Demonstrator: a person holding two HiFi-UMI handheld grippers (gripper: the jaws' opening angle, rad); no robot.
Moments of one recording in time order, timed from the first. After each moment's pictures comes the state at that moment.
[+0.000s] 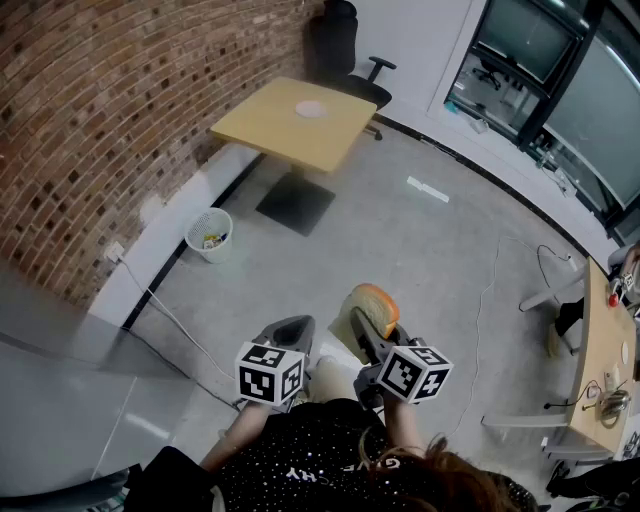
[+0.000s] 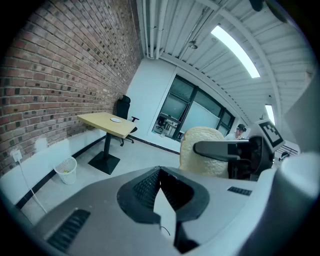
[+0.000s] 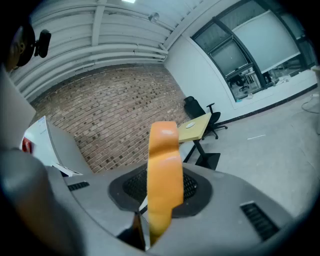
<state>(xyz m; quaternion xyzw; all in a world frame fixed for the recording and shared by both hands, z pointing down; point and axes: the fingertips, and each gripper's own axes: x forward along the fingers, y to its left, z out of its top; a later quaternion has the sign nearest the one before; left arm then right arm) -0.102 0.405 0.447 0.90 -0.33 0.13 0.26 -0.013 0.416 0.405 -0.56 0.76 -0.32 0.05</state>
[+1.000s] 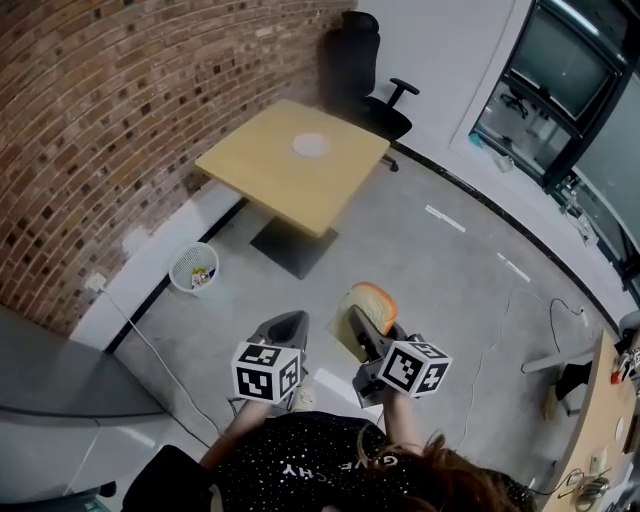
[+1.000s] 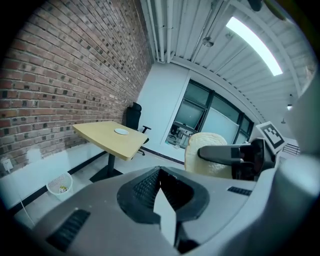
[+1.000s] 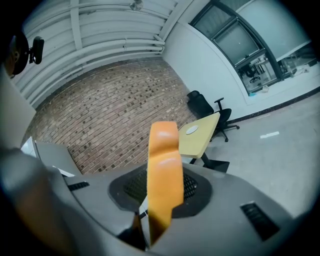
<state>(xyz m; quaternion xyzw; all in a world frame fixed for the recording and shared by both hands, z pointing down) 0.028 0.144 0.446 0.87 -0.41 0.09 0.25 0.128 0.150 0.412 -0.51 0.79 -0.33 0.04</state>
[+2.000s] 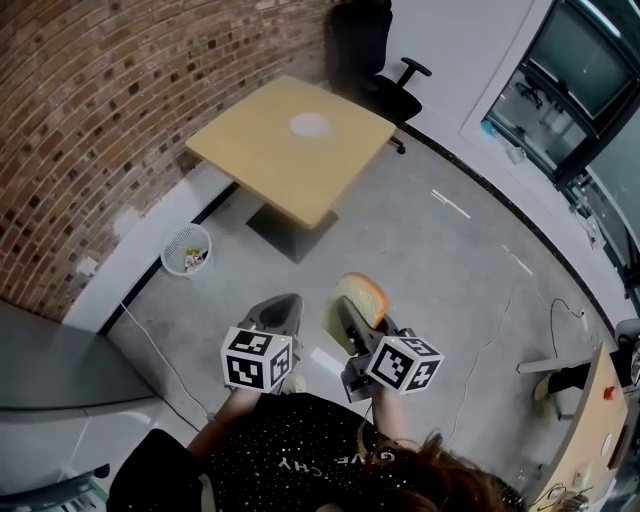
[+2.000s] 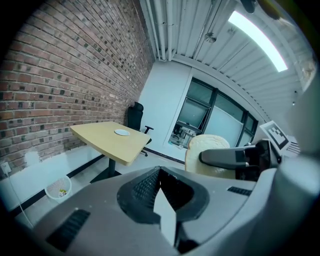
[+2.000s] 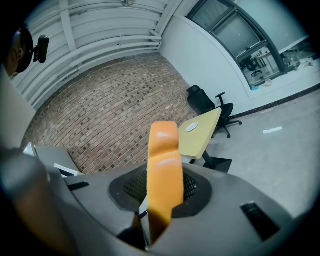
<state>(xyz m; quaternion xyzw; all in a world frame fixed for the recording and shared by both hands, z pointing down) 0.055 0.085 0.457 0.86 -0.43 0.10 0.25 0.145 0.099 0.429 -0.49 0.80 -0.35 0.04</state>
